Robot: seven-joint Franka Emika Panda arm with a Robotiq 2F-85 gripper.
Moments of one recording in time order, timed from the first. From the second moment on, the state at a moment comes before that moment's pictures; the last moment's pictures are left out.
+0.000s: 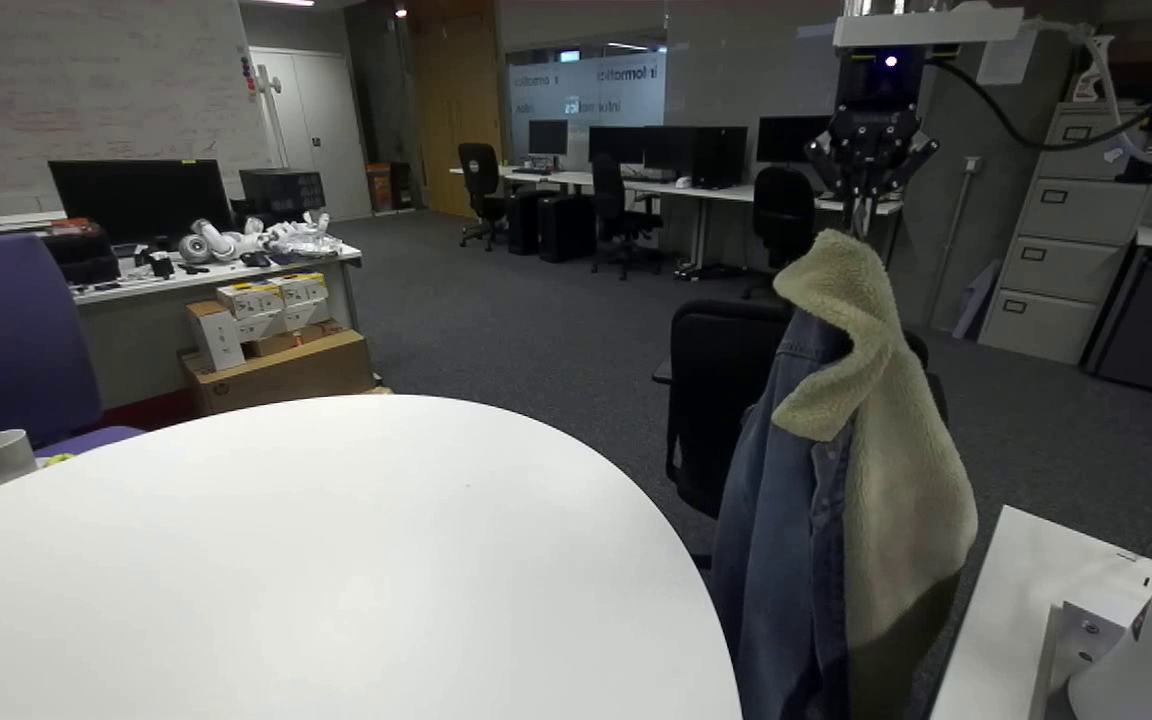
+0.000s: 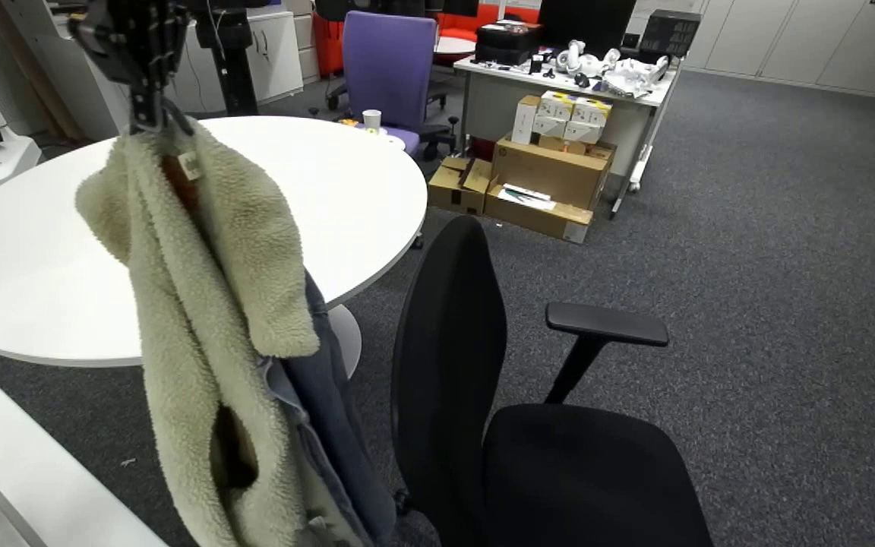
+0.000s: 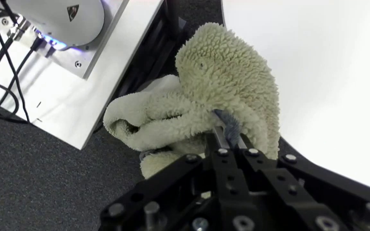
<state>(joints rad) -0.22 -0.50 -0.01 -2.21 0.15 1.57 0.81</state>
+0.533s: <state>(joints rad) -0.16 -0.79 0.15 -2.28 0.26 1.57 1.03</state>
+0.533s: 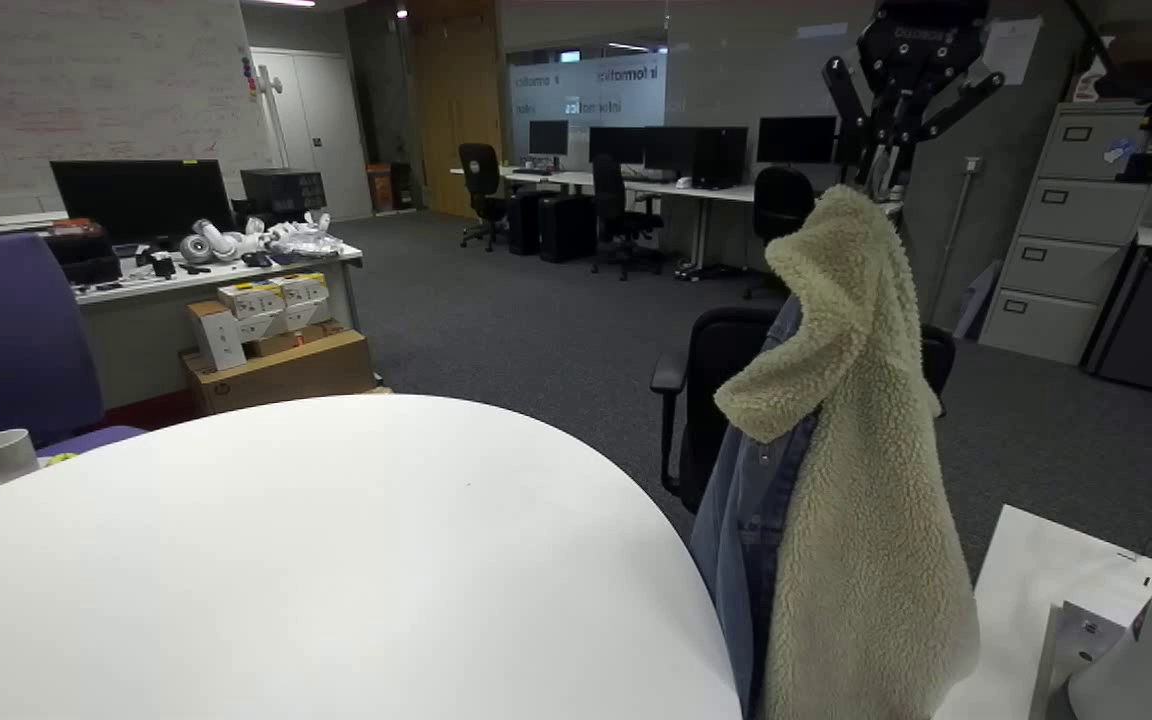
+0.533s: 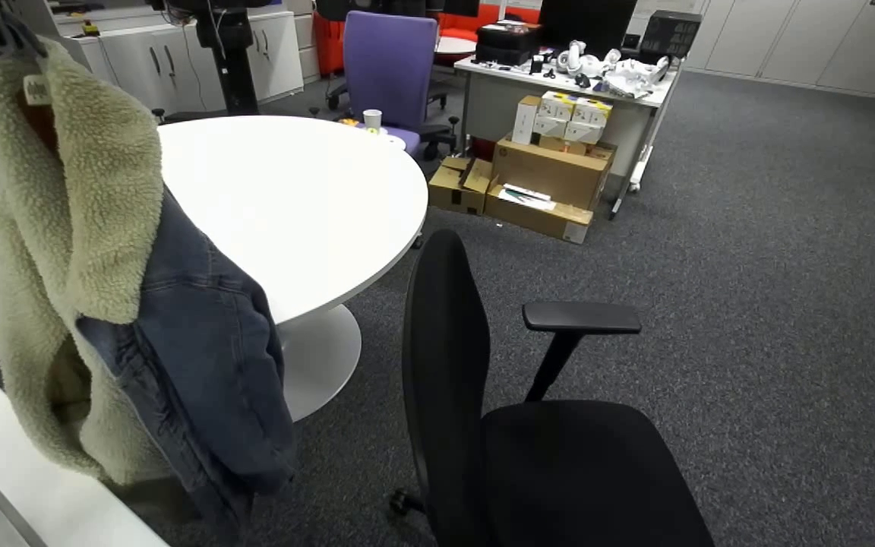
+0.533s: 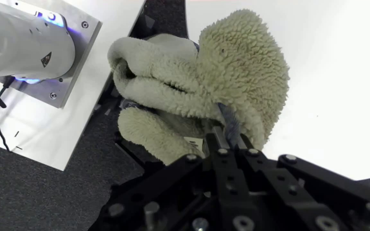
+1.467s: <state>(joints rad) -0.16 -0.70 0.15 -2.32 0.25 1.84 1.04</state>
